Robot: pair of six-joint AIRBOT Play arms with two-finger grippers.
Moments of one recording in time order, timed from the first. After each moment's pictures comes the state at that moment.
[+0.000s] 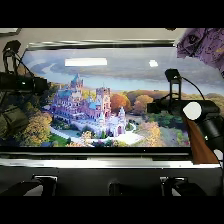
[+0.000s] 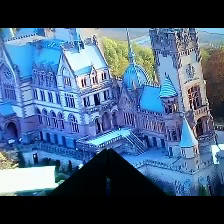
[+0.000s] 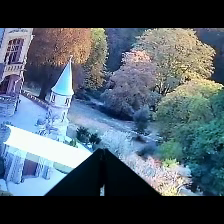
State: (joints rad) left arm -0.06 -1.20 1.44 1.36 -1.19 -1.52; right arm 0.18 -1.00 0.97 -1.33 0.89 1.46
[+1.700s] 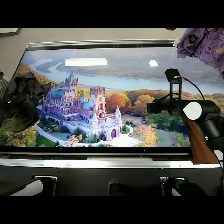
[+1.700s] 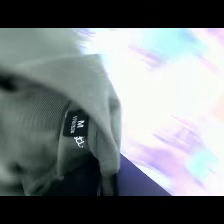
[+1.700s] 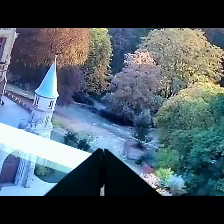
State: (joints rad) left arm 0.34 -1.24 1.07 1.16 -0.90 -1.71; right arm 0.18 -0.99 0.97 -1.32 0.89 1.46
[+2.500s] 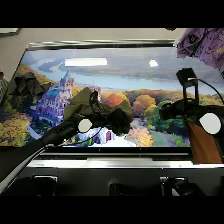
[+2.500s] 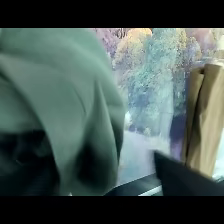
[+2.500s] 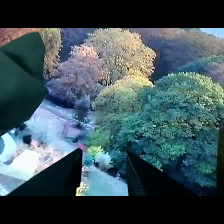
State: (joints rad) left arm -0.78 -1.42 1.07 1.04 -0.40 -2.22; right arm 0.18 -0.81 0.97 -1.56 1.05 1.46
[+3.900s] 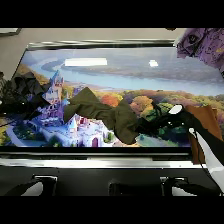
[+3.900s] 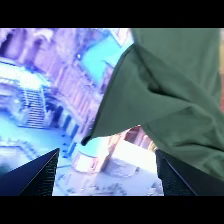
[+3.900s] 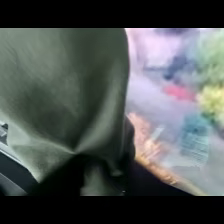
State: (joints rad) left arm 0.22 -1.15 1.02 1.14 -1.08 -1.78; right arm 0.05 -1.42 0.84 -0.81 1.17 1.40
